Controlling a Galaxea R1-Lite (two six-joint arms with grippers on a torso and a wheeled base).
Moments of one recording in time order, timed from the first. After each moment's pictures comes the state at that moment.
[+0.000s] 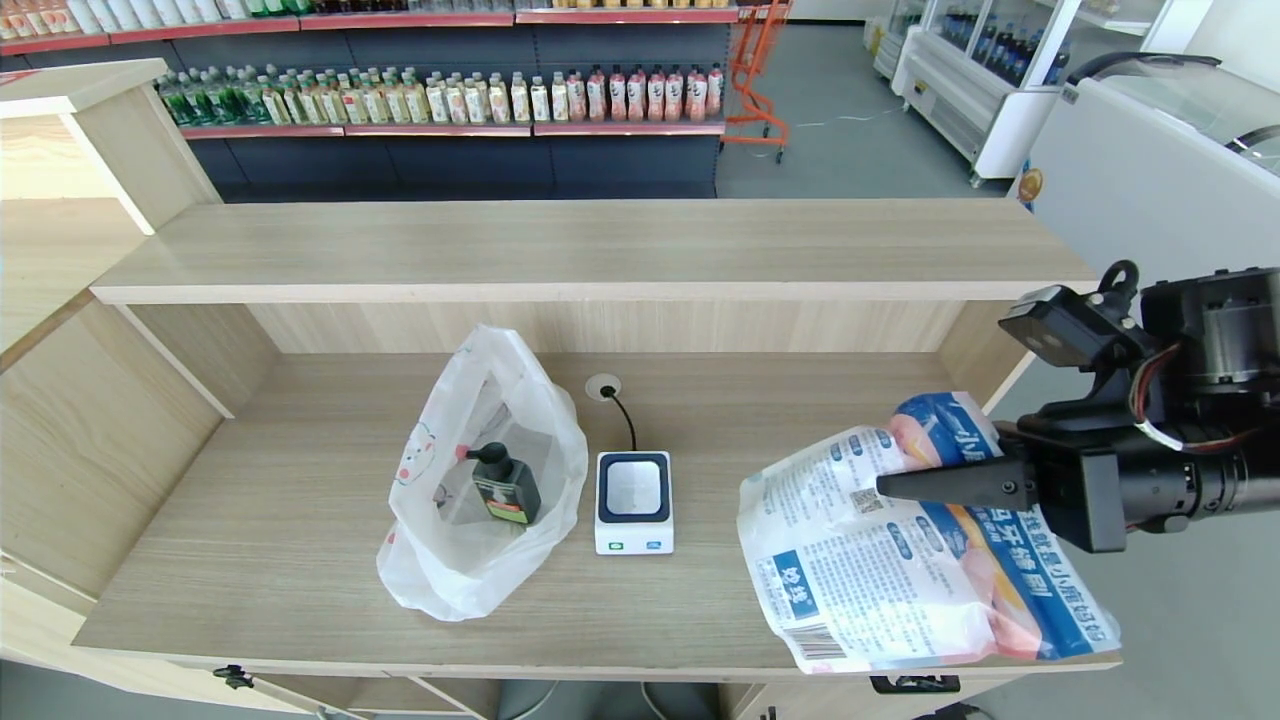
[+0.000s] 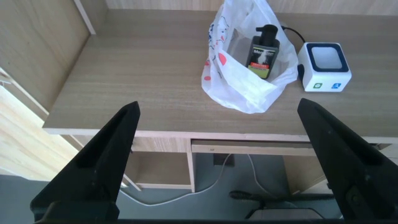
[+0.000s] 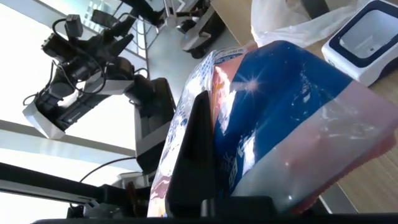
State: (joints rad) left arm 0.00 0.00 0.00 0.00 -0.01 -0.01; right arm 0.23 1.52 -0.83 -0.17 1.15 -0.04
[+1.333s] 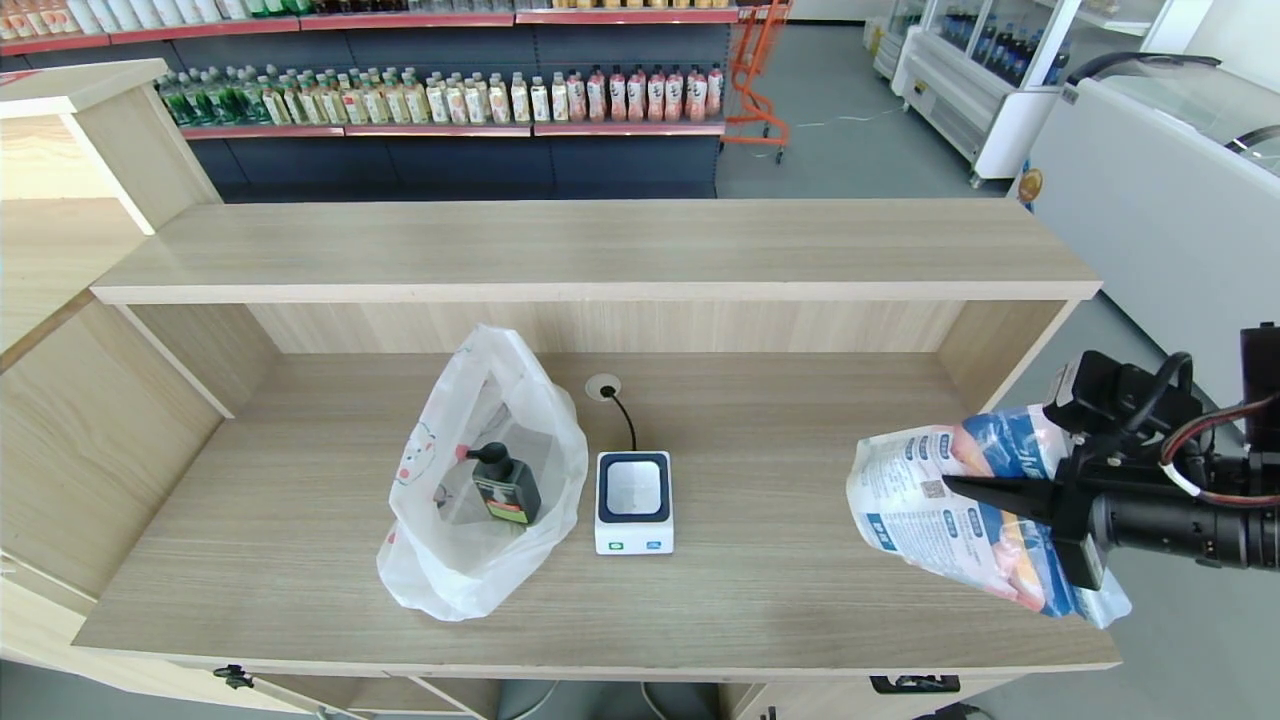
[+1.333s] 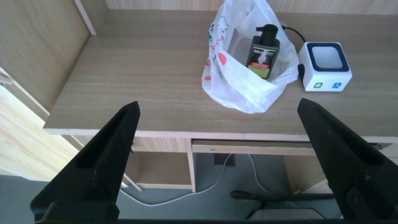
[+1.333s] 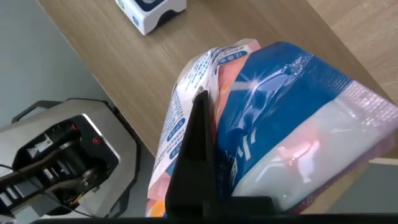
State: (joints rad) left arm 0.00 0.00 0.00 0.00 -0.01 0.00; right arm 0.17 1.39 -0.65 -0.27 0.45 -0.69
